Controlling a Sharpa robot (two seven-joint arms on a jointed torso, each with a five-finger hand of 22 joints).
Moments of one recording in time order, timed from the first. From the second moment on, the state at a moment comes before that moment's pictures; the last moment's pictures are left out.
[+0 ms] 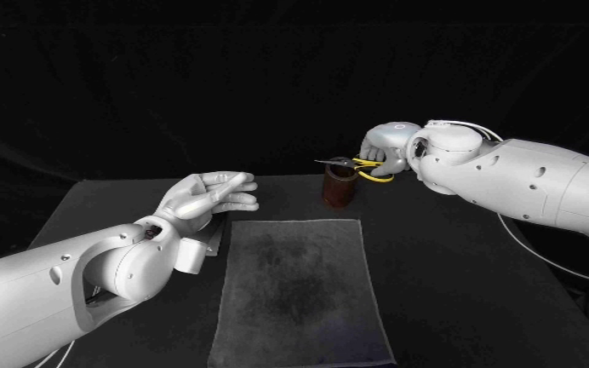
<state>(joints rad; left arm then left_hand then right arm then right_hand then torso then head) 1.18 -0.94 -0.06 1.64 0.01 -0.22 0.42 1.50 -0.10 0.26 0.29 0.05 0.87 0.21 0.28 0.20 1.03 0.16 0.13 0.07 1.03 0.11 0.38 0.27 0.17 0.93 0.22 0.41 0.19 1.44 -0.72 -0.15 1.16 -1.65 -0.10 -0.07 1.56 -0.19 0.25 0.14 0.21 0.93 0.18 0.15 0.17 1.07 0.13 0.06 0.06 1.10 0.07 0.08 0.12 0.15 1.46 0.13 0.76 0.47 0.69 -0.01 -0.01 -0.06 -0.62</state>
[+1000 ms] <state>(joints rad) 1.18 -0.93 -0.06 1.63 0.01 -0.22 0.42 1.50 -0.10 0.26 0.29 0.05 0.87 0.21 0.28 0.20 1.03 0.16 0.13 0.07 1.02 0.11 0.38 0.27 0.16 0.92 0.22 0.41 0.18 1.44 -0.74 -0.15 1.20 -1.71 -0.20 -0.10 1.41 -0.25 0.46 0.15 0.27 1.00 0.15 0.27 0.20 1.21 0.14 0.08 0.10 1.21 0.08 0.20 0.32 0.15 1.45 0.08 0.88 0.60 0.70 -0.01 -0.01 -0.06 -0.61</state>
